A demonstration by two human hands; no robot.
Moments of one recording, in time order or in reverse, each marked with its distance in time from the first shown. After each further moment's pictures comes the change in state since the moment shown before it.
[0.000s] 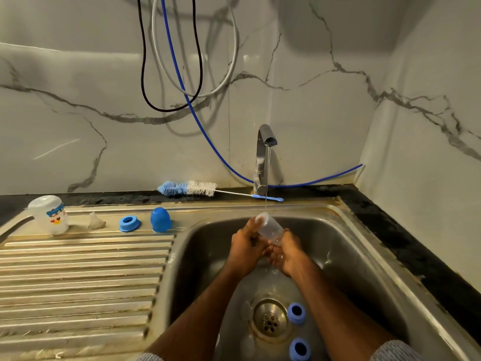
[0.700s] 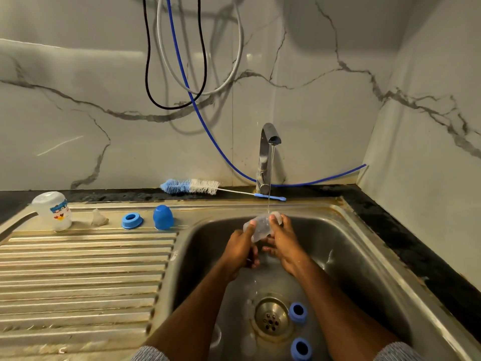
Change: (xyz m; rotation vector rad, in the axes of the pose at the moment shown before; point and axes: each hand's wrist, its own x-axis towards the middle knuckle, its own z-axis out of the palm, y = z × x) left_hand 0.002 -0.006 -0.014 -0.343 -0.032 -0.540; right_hand -0.002 -0.001 0.009 -0.136 -0.188 -0.365
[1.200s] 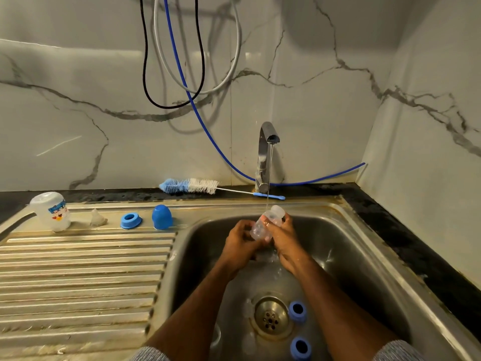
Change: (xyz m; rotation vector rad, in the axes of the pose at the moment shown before) left_hand 0.003 -0.005 -0.003 0.111 -0.038 0.207; right_hand 0.012 0.005 0.002 0.050 0.096 -0.057
